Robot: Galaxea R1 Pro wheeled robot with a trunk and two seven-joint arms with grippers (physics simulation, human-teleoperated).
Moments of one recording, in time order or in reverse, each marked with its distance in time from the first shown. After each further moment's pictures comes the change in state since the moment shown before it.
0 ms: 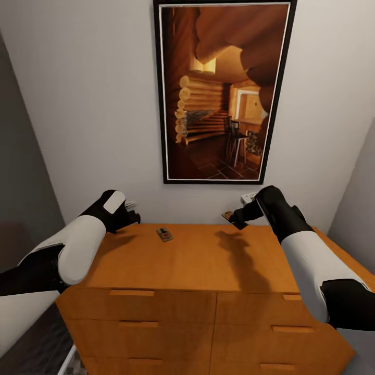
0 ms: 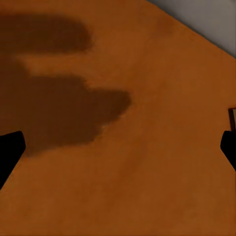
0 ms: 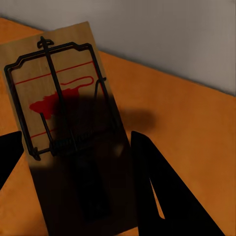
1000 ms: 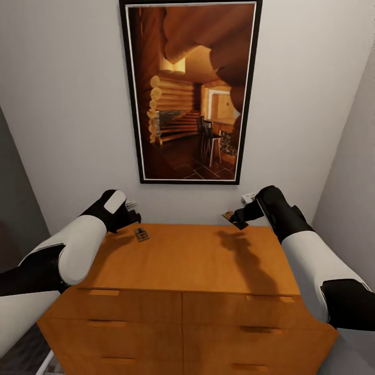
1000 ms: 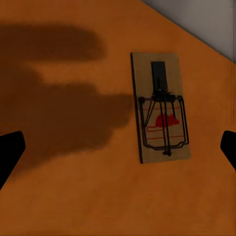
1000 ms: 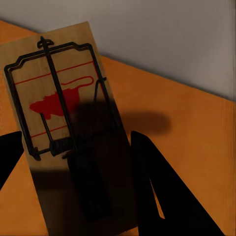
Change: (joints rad) left arm 0.000 -0.004 0.000 -0.003 -0.001 -0.004 0.000; right arm 0.000 -0.002 0.000 0.000 0.007 0.000 -0.001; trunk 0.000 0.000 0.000
